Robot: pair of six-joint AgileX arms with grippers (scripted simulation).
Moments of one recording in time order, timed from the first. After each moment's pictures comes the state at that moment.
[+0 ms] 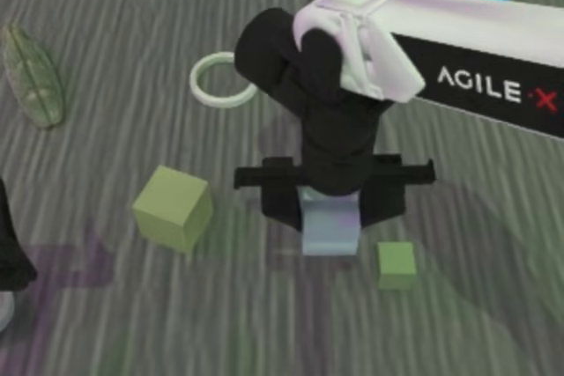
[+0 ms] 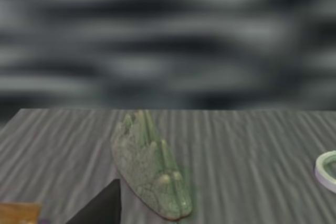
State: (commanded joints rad) left arm 0.00 0.00 0.00 0.00 0.00 0.00; right arm 0.78 2.09 1.73 -1.19 0.02 0.78
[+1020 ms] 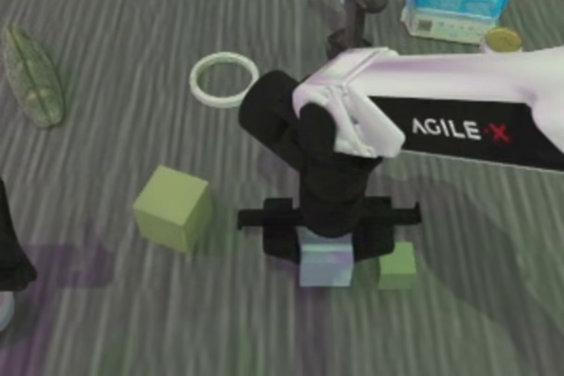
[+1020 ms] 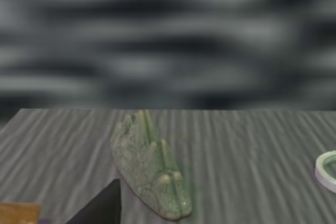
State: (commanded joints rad) left arm 0.00 0.00 0.00 0.00 0.00 0.00; right arm 0.79 2.16 1.55 -0.94 0.02 0.79
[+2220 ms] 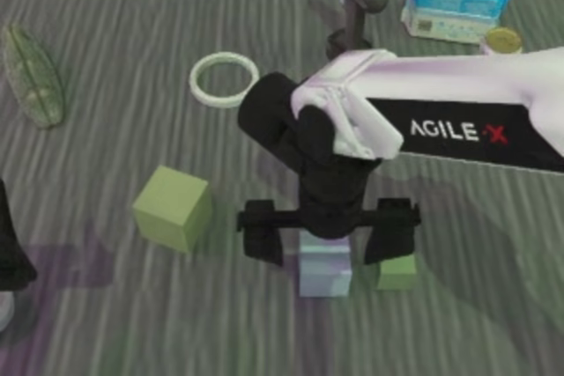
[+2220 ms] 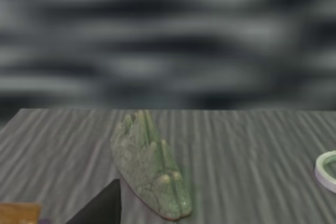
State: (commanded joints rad) left arm 0.00 0.00 0.00 0.00 0.00 0.00; right arm 0.79 2.16 1.55 -0.94 0.02 0.79
